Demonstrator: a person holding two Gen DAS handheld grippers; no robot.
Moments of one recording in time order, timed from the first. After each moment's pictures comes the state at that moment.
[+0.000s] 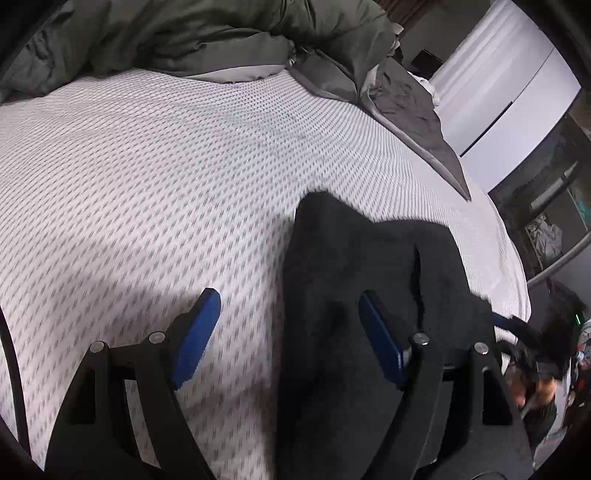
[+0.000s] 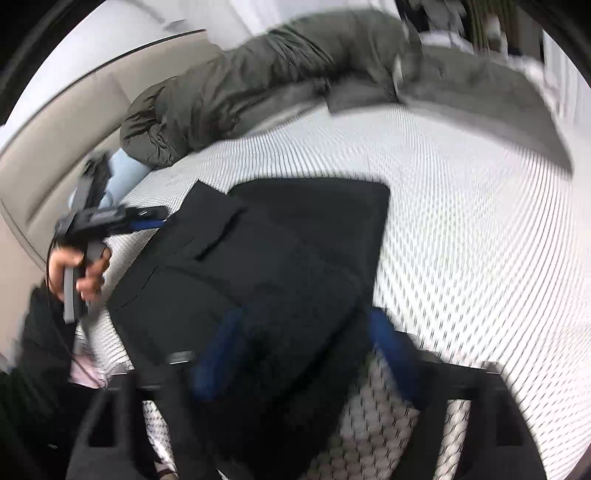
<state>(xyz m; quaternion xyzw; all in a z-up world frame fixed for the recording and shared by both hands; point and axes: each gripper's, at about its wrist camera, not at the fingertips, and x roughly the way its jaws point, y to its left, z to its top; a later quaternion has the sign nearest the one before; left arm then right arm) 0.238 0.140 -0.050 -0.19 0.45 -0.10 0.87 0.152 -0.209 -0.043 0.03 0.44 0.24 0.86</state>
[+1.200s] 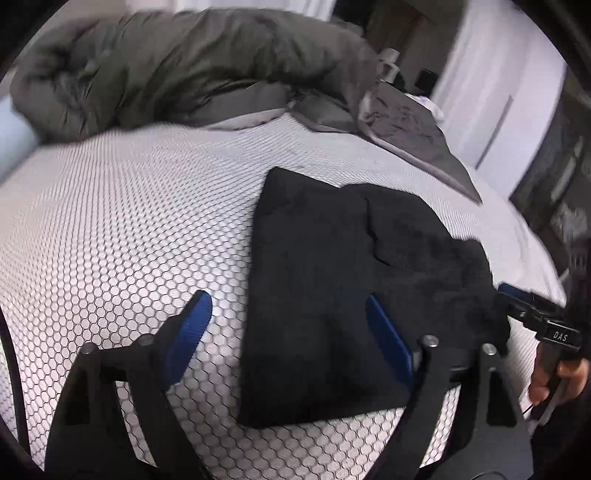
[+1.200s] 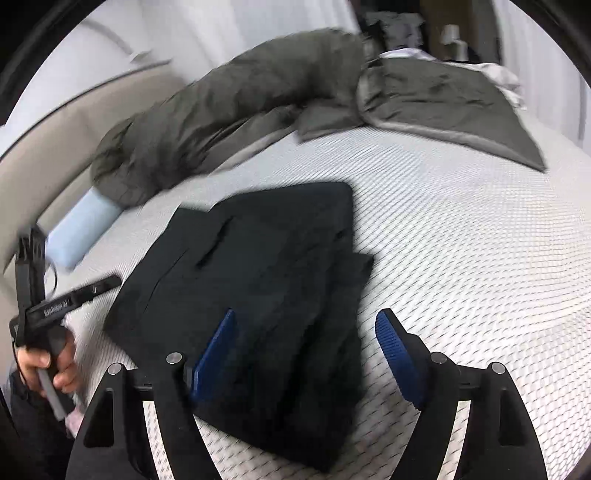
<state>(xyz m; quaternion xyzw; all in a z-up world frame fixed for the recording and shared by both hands) 0.142 0.098 -0.027 -0.10 0.36 -0.04 0.92 0.153 -0.205 -0.041 0.04 0.39 0.18 0.90</state>
